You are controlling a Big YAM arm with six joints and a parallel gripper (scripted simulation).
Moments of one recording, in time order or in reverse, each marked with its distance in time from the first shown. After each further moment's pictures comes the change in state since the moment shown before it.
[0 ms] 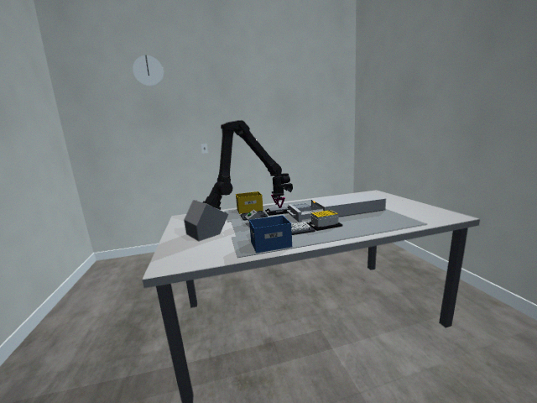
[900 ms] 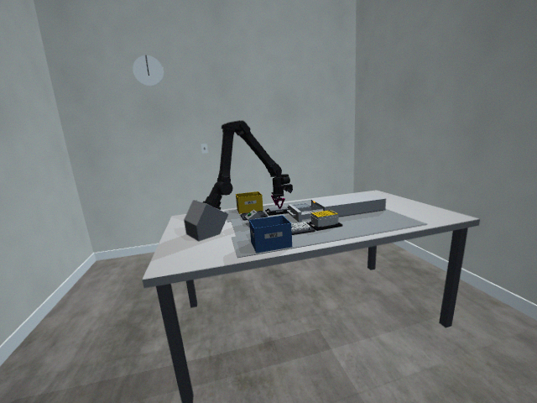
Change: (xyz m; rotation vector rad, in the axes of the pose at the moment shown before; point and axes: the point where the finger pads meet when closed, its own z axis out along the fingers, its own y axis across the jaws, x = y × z) arm 0.002 -0.001 0.005 0.003 0.008 0.000
